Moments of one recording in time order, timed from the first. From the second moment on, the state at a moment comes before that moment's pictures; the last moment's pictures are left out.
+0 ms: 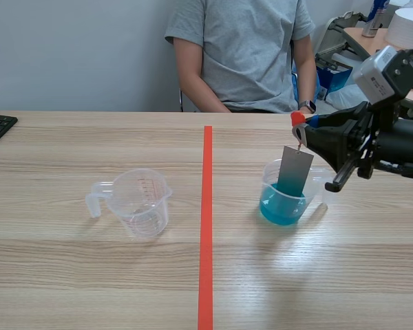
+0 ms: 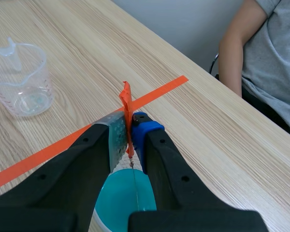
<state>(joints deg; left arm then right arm) 66.3 -38.1 -5.2 85.3 -29.7 -15.8 -17.0 1.5 32.7 -6.6 81.0 11.4 45.3 11.5</state>
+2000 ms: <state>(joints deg) 66.3 -38.1 -5.2 85.3 -29.7 -15.8 -17.0 1.5 32.9 -3.3 82.4 12.3 45.3 10.5</state>
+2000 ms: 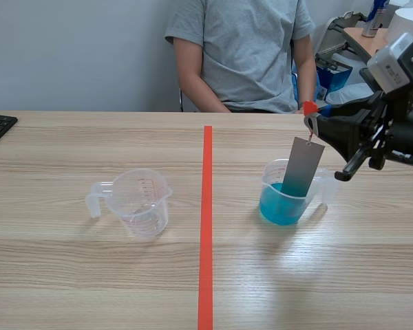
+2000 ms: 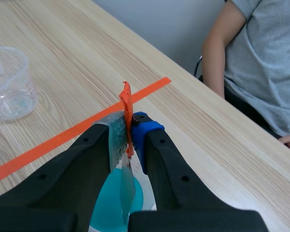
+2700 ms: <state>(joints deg) 66.3 -38.1 -5.2 85.3 -29.7 -15.8 -17.0 1.5 40.2 -1.5 93.5 31.3 45.4 0.5</state>
